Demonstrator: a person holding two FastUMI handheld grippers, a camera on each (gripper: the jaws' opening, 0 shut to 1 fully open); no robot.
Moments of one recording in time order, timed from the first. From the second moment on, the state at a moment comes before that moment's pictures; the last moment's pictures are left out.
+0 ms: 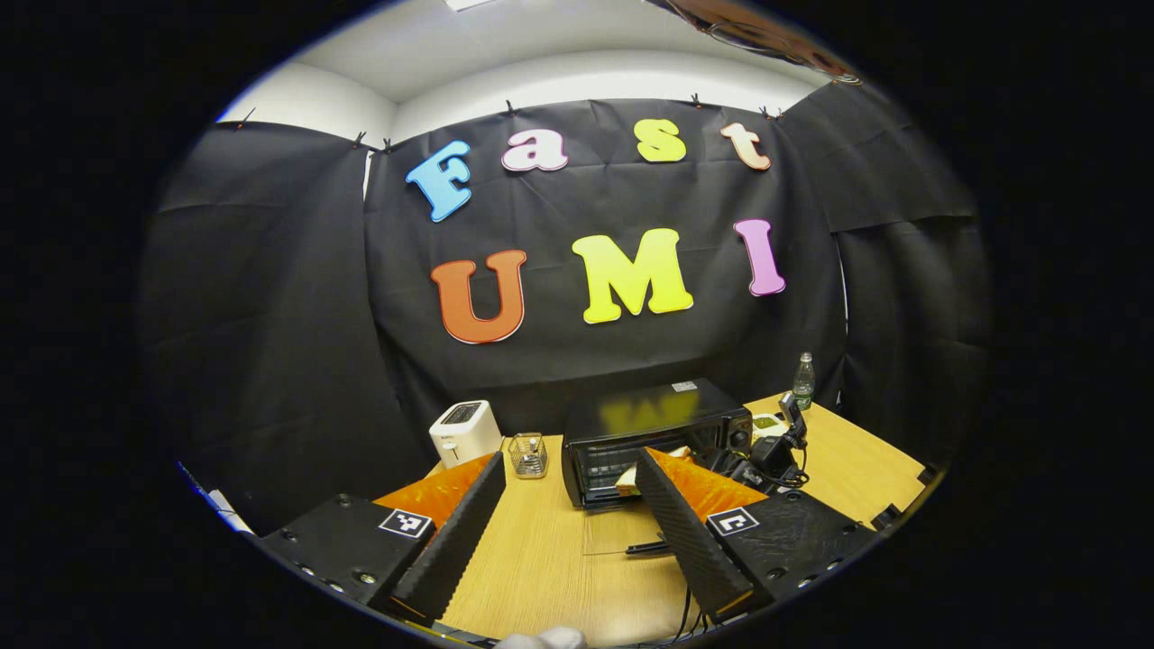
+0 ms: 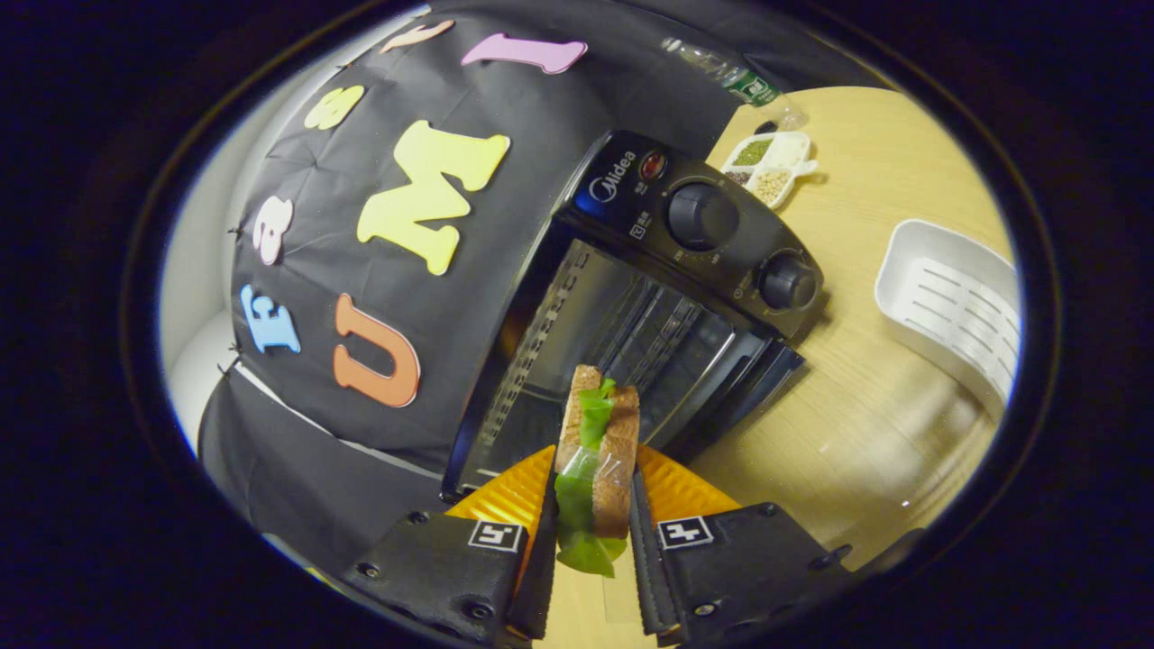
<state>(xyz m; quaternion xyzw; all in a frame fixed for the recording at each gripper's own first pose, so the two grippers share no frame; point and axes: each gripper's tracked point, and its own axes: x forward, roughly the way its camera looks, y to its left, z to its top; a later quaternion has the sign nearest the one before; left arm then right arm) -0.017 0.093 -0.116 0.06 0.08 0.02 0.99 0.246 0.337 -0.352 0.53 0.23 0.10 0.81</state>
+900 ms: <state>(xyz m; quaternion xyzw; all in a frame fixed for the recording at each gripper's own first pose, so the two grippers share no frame) 0.003 0.110 -0.142 0.03 0.11 0.04 0.99 0.308 0.356 -0.376 0.43 0.22 0.05 0.87</state>
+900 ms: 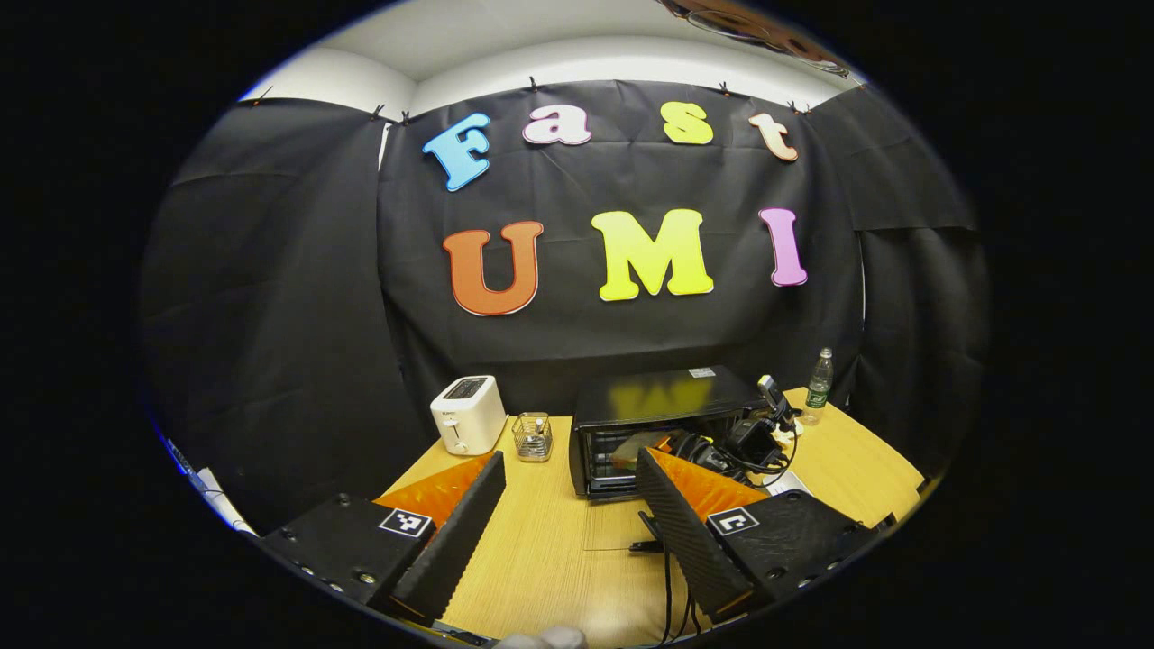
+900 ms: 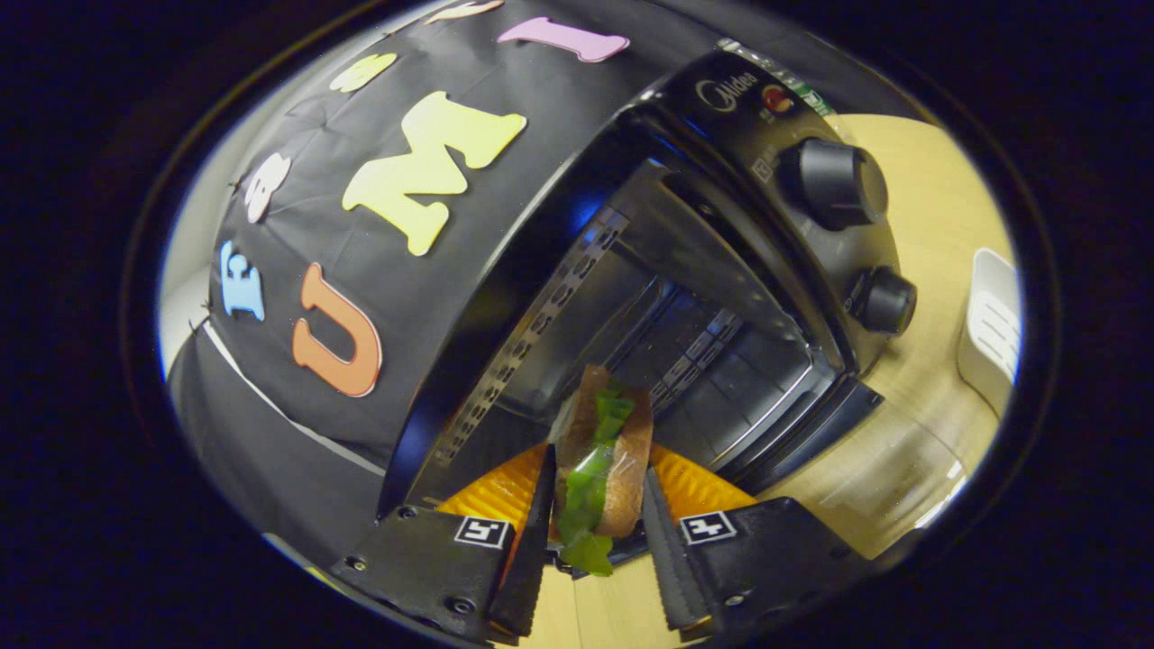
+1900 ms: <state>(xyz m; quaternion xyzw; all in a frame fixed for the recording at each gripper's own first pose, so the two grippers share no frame) 0.009 0.111 -0.123 0.02 0.09 0.02 1.00 0.195 0.249 -0.277 0.11 0.19 0.06 0.97</state>
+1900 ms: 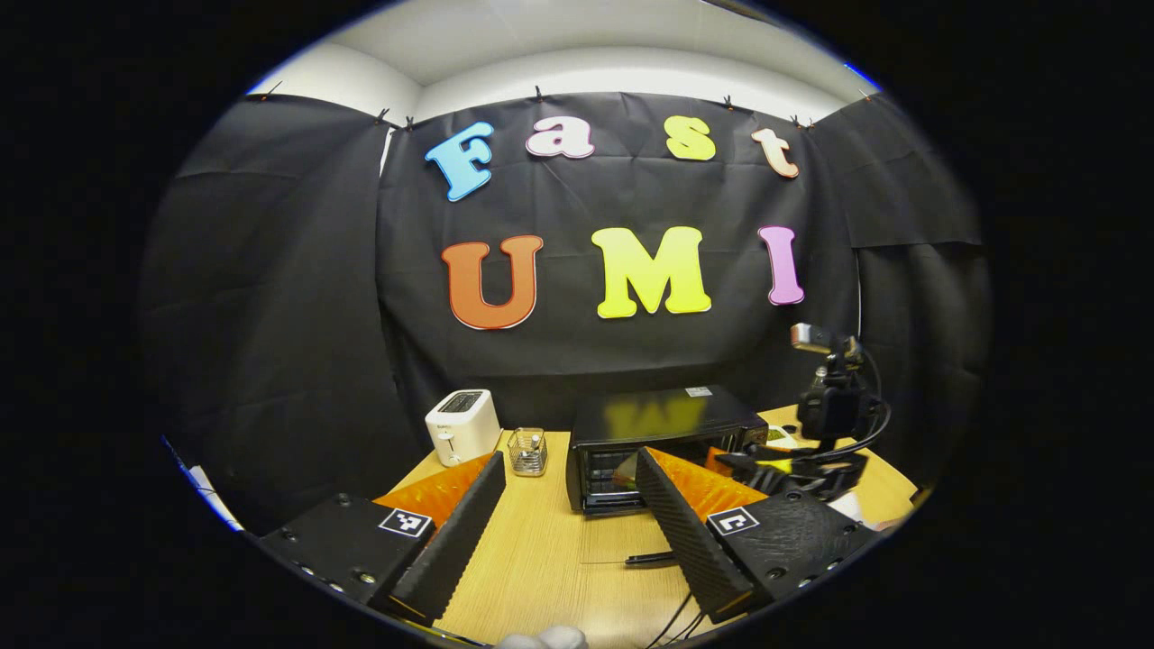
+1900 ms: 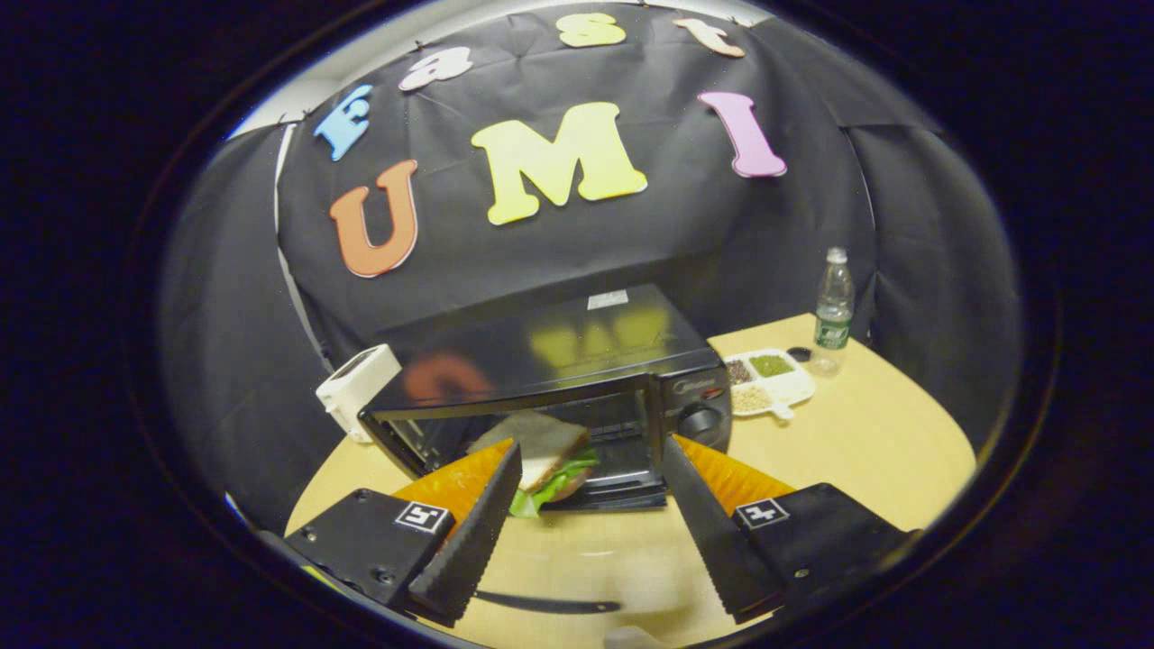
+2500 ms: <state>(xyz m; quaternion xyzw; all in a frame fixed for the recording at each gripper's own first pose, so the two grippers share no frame) 0.006 0.059 -0.162 0.04 0.11 -0.02 0.99 0.079 0.069 -0.131 0.06 0.09 -0.01 0.99</state>
